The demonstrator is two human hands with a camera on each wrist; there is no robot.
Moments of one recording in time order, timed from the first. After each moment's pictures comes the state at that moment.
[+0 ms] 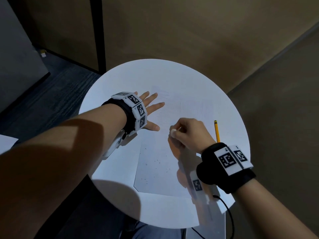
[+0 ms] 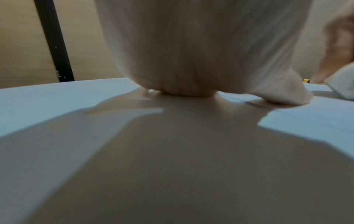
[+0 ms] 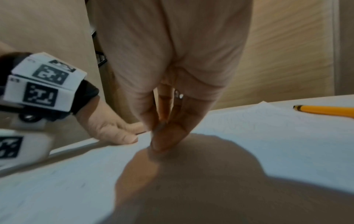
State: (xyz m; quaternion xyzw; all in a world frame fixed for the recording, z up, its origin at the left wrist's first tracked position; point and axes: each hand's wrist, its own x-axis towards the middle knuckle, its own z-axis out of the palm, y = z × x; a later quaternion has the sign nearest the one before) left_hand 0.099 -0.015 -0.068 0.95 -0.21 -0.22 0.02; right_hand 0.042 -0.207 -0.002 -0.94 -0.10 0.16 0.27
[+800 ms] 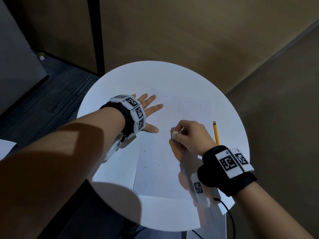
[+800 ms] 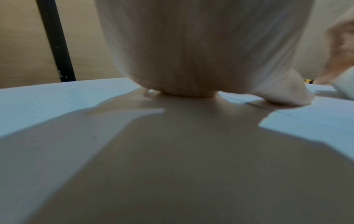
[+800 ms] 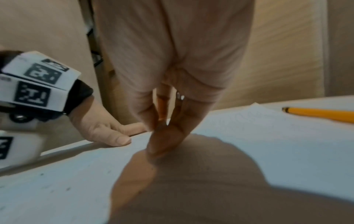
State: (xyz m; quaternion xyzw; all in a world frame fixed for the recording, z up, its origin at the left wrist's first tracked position) left_hand 0.098 -0.015 -0.069 0.95 -0.21 -0.22 0.03; right_hand 0.041 -0.213 -0.002 -0.94 -0.07 0.18 0.28
